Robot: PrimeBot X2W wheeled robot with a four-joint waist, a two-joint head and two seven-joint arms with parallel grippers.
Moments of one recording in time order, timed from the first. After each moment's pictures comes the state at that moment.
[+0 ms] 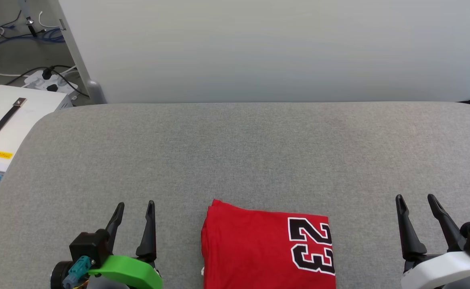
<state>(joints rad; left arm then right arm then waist) 0.02 0.28 -0.27 0.11 -0.47 0.10 -0.25 0.17 -0.07 -0.06 -0.20 0.22 0.13 0.00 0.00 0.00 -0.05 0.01</state>
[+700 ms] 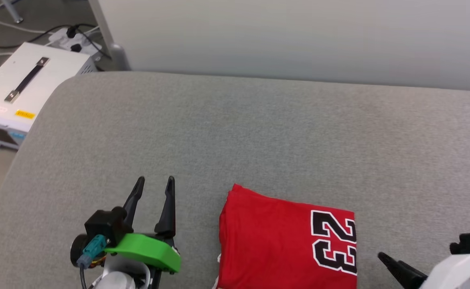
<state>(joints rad) -0.06 0.21 -0.28 0.12 -0.45 0.06 -0.26 0.16 -0.16 -0.12 0.01 0.80 0.13 0.60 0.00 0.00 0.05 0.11</state>
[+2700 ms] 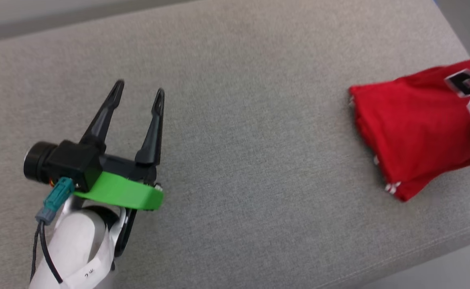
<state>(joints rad) -0.27 0.28 -0.21 -0.17 -0.27 -0.03 -0.12 -0.56 -0.46 -0.02 0.44 0.38 0.13 0.35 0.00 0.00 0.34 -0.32</state>
